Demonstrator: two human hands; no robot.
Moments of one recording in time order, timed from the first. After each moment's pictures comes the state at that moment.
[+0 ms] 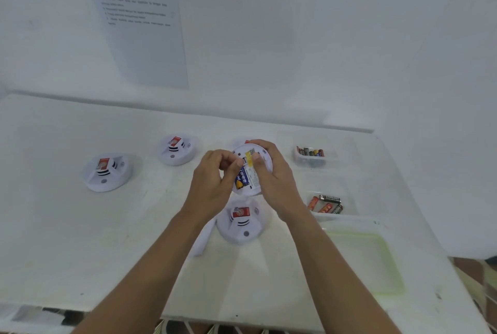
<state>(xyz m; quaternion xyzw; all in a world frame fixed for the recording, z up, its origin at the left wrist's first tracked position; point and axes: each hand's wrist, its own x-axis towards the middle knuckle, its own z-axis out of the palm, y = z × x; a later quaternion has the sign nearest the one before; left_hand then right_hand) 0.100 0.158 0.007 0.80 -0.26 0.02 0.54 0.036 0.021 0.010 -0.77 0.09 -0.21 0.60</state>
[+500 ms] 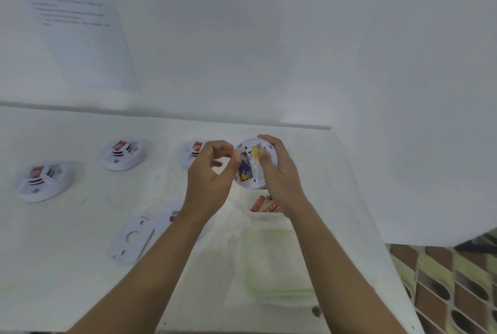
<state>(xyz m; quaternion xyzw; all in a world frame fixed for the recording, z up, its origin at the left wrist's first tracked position) 0.041 0.048 0.027 0.72 -0.23 0.04 0.65 -0.021 -0.090 0.019 -0.77 0.14 -0.24 0.58</state>
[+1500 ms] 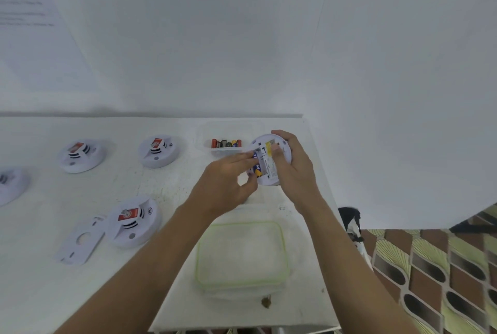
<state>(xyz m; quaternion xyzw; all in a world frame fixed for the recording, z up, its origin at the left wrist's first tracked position) -0.005 -0.042 0.012 0.76 -0.51 0.15 0.38 -0.093 -0.186 0.017 -0.76 0.17 -0.28 0.56</state>
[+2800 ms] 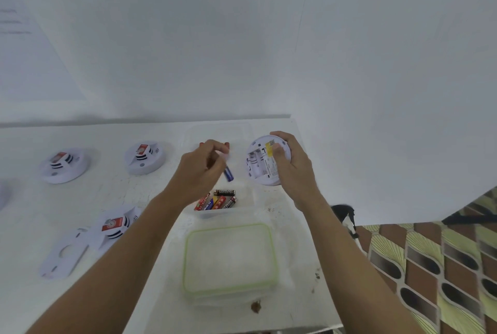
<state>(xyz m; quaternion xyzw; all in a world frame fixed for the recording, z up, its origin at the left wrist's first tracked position) 0.021 -0.039 0.026 0.81 -0.37 -0.05 0.45 -0.100 -0.213 0.010 -0.75 0.20 -0.29 0.57</state>
